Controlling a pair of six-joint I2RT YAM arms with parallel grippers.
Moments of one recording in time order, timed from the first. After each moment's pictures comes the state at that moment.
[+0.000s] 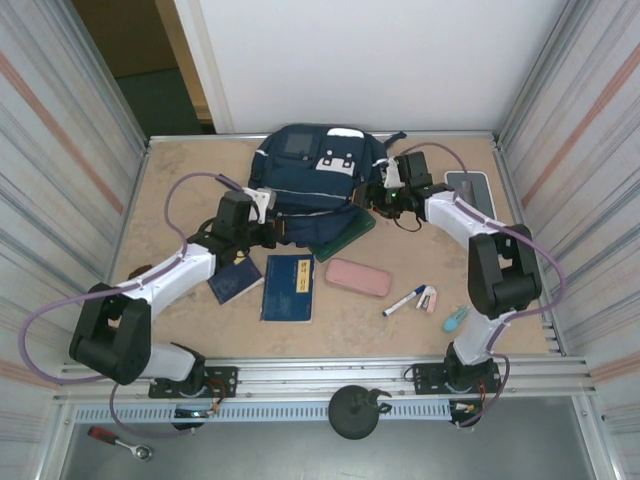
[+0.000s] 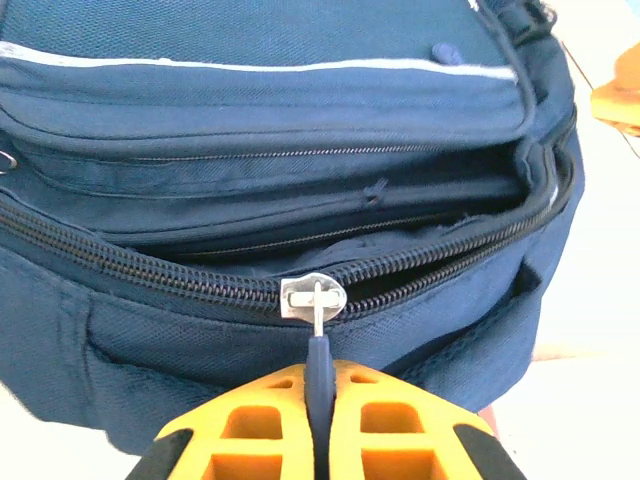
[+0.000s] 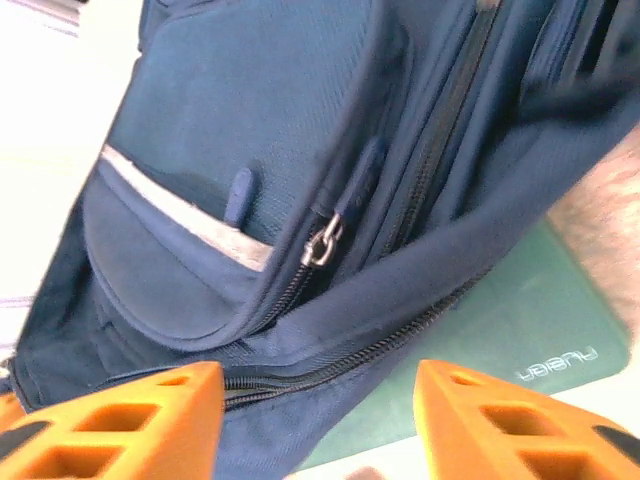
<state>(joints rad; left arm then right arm) -0.43 1.37 0.82 -0.10 0.21 -0.25 0.30 1.71 1.22 -0.32 -0.47 0.50</state>
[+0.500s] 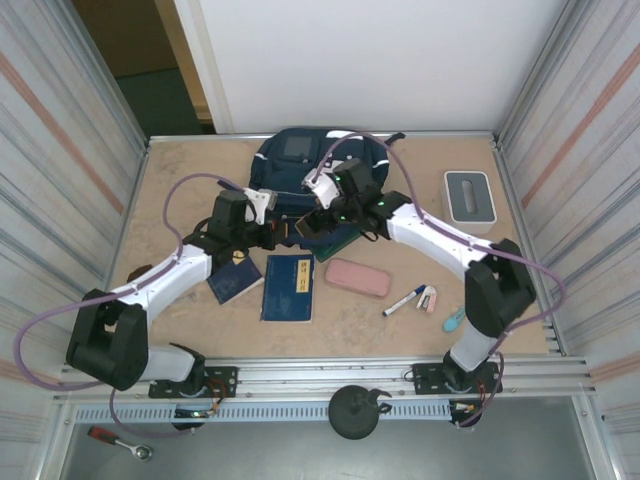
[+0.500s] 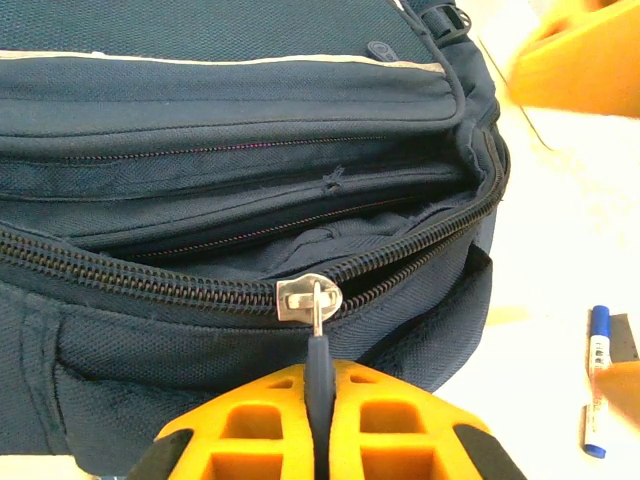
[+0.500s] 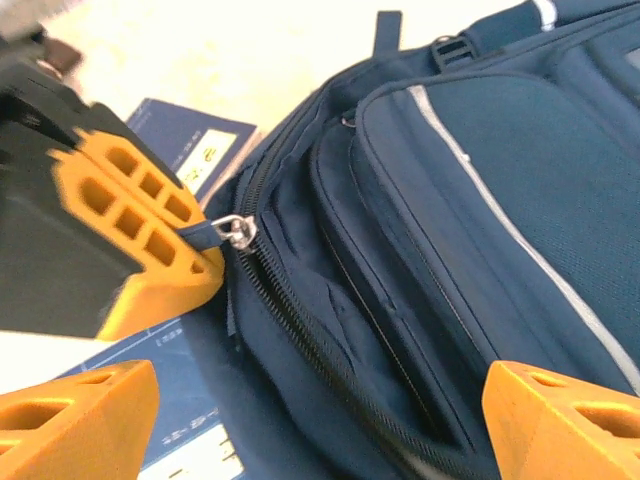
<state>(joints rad) -0.41 1.34 0.82 -0.12 0.36 -0.27 0.68 1.72 1.34 -0.32 -0.28 -0.16</state>
